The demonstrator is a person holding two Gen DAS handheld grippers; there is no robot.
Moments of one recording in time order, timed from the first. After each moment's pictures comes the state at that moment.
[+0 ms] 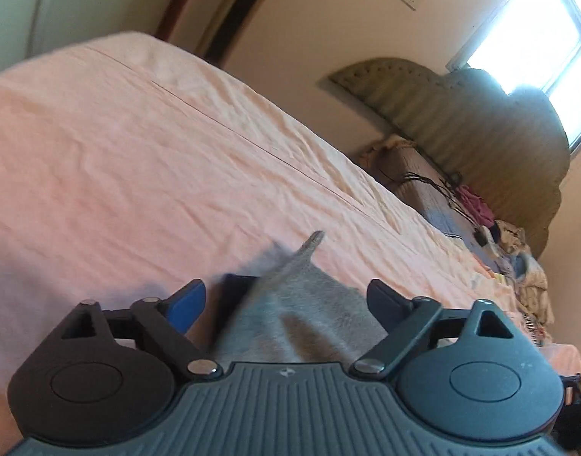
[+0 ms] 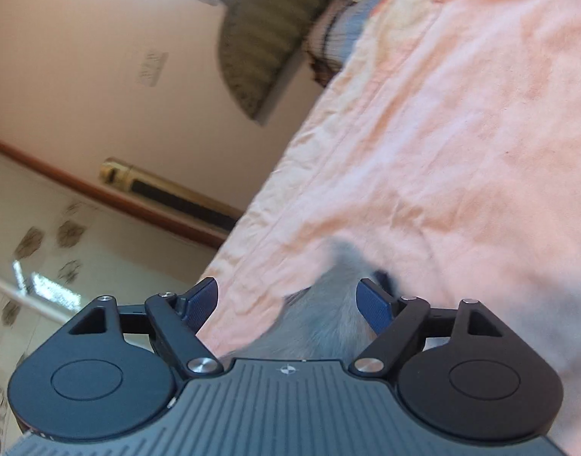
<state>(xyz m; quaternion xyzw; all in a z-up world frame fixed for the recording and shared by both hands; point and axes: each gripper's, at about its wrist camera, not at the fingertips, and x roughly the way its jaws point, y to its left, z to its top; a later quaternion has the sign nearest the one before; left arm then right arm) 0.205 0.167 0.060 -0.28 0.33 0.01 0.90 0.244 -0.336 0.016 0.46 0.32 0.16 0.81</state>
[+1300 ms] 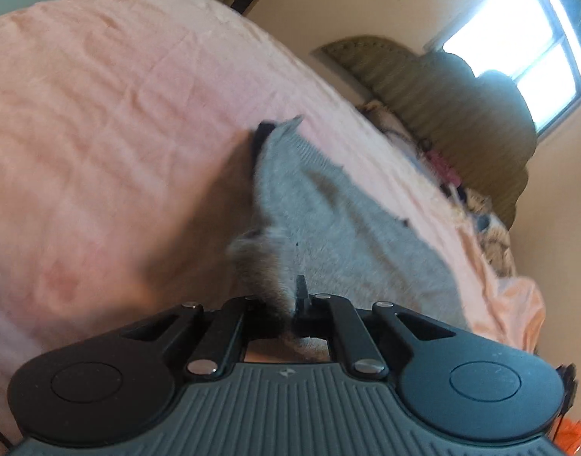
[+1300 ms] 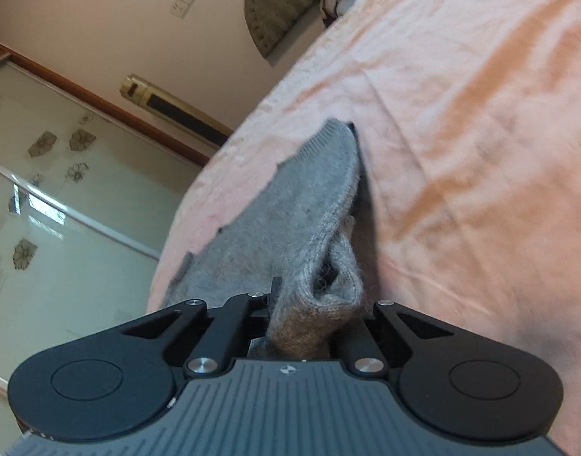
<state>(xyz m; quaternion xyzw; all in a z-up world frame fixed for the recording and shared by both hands) -0.041 0.151 0.019 -0.32 0.37 -0.03 0.87 0.033 -0.336 0.007 0.38 0.40 0.19 0.81</state>
